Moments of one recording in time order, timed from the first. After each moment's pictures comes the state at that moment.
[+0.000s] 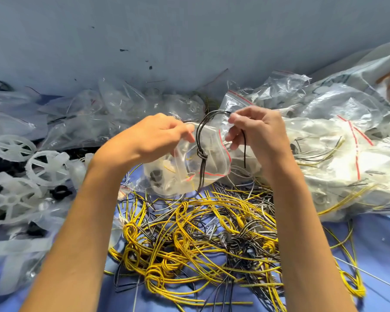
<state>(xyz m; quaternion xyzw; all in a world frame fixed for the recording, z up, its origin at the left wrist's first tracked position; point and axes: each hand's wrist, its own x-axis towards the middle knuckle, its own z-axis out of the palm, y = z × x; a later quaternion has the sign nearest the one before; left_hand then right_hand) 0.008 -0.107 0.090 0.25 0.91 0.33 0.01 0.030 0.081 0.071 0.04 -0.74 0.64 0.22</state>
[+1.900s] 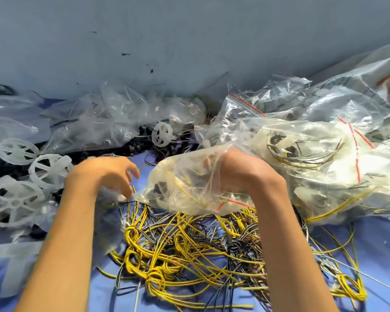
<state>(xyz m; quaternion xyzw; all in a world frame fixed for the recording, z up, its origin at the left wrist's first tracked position) -0.037 -0.185 0.027 0.07 0.97 0.07 0.21 0.014 0.060 0.039 0.09 -0.97 0.20 -0.08</state>
